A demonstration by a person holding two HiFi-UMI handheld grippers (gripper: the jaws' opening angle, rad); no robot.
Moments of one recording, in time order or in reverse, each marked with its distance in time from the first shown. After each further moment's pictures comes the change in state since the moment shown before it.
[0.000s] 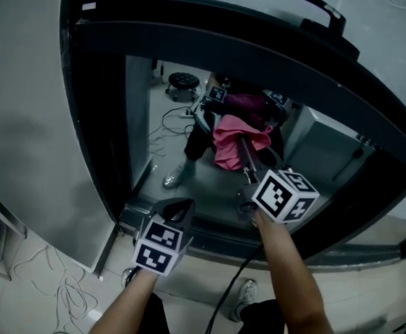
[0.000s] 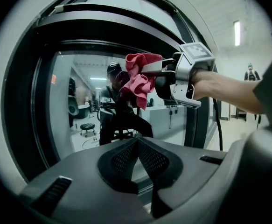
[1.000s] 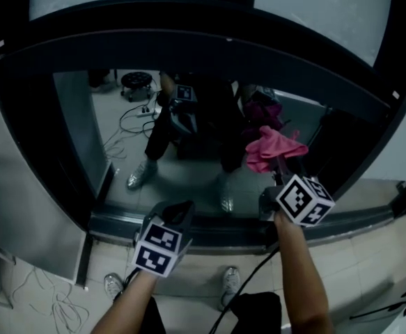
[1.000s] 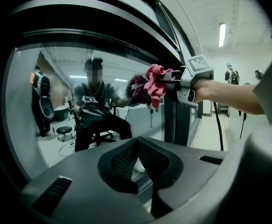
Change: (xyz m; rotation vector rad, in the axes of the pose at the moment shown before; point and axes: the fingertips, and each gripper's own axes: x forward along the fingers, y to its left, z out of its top) left arm 0.072 -0.135 0.016 0.087 0.024 -0.203; right arm -0.181 -0.190 0.043 0.000 -0.142 -0.394
